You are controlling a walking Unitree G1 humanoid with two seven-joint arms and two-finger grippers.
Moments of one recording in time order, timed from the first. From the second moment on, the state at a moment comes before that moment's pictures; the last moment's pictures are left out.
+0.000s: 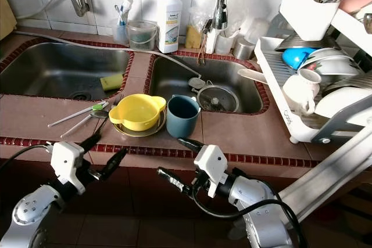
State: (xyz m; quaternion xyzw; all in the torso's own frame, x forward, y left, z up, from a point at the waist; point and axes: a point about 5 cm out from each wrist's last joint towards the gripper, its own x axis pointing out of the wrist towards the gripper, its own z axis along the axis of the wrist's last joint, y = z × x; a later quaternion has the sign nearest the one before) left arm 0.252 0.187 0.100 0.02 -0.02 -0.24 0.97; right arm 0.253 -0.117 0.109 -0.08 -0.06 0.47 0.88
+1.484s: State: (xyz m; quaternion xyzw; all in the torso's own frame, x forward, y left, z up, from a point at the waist) left arm 0.277 0.148 0.201 0.08 -0.13 -0.35 0.92; right arm 0.295 -0.157 0.183 0.01 -0.14 0.08 0.99
